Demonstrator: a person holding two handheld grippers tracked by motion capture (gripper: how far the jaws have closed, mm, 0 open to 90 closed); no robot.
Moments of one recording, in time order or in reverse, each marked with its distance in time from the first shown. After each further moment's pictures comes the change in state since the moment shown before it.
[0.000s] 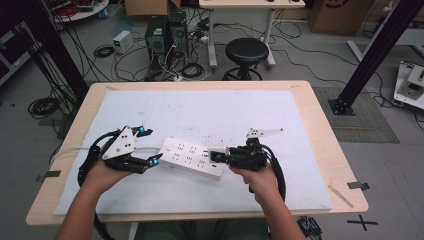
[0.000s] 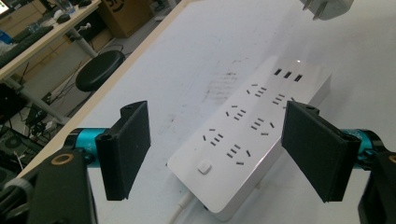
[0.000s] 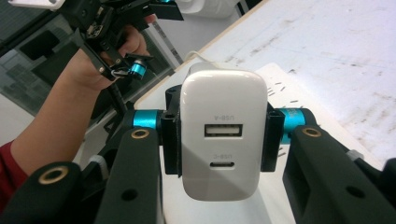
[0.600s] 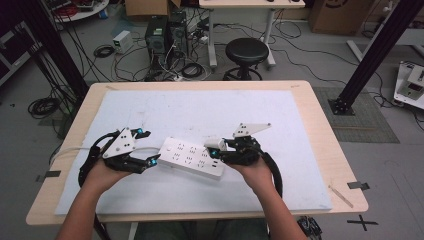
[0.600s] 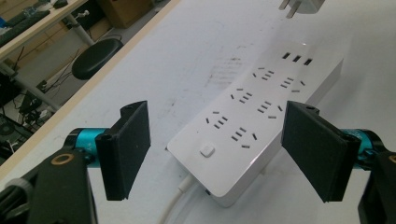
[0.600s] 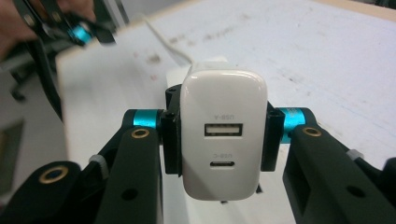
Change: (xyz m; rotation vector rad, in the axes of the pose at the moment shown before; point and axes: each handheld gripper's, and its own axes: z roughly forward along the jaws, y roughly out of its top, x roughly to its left) left arm 0.004 -0.018 0.003 0.020 -0.003 -0.029; right arm 0.002 0.017 0.019 0.149 -0.243 -0.304
